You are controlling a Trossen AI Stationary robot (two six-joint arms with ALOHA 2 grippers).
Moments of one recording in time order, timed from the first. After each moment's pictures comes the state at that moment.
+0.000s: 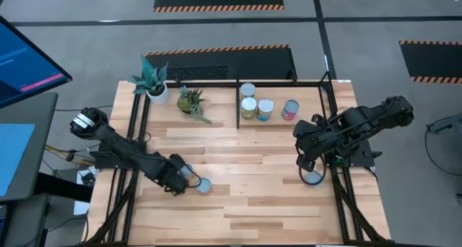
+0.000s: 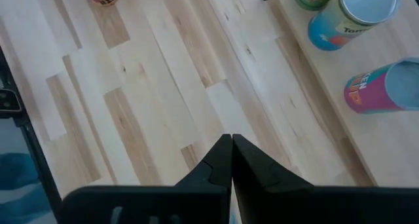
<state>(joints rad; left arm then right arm) -0.52 1.51 0.90 -1.03 -0.08 -1.26 0.42 1.30 1.58 -1.51 0.31 0.82</state>
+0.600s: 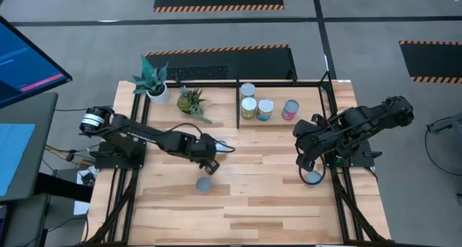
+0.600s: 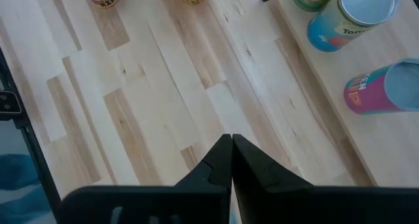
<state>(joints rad) -0.16 1.59 0.99 -0.55 -0.15 -0.87 0.42 1.30 1.58 -1.51 0.32 0.82</state>
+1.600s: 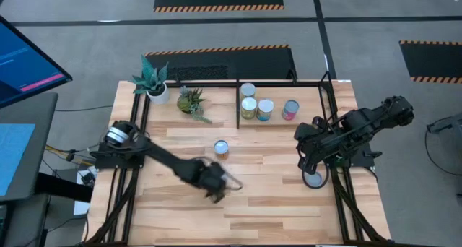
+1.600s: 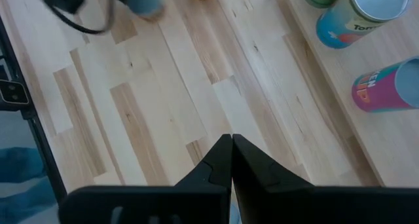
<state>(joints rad) -0.36 1.91 1.20 -0.55 -0.18 -0.96 0.46 1.30 1.58 -1.51 0.31 0.84</state>
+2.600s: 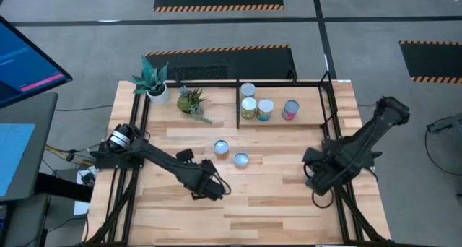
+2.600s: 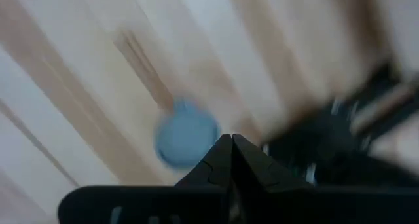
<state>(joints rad) -0.44 1.94 1.54 -1.44 -0.25 -0.88 0.72 1.30 1.12 -1.52 0.18 1.27</state>
